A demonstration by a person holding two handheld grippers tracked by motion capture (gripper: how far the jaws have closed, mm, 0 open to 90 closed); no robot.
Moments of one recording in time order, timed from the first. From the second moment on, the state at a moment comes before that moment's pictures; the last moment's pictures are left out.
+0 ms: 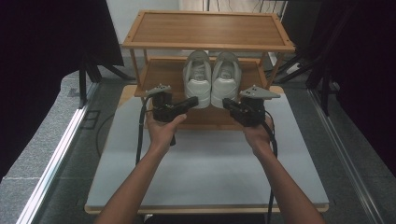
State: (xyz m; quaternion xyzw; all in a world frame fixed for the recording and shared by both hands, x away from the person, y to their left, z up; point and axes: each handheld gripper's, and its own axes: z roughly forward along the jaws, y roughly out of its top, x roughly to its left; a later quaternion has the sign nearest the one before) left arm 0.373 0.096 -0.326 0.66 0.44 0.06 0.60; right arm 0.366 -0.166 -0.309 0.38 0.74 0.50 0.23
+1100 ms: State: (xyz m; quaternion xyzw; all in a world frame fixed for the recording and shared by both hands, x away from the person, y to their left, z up) left arm 0.280 0.129 -0.405 0.67 0.42 0.10 0.61; right arm 0.280 -0.260 -0.410 0.44 0.67 0.56 0.21
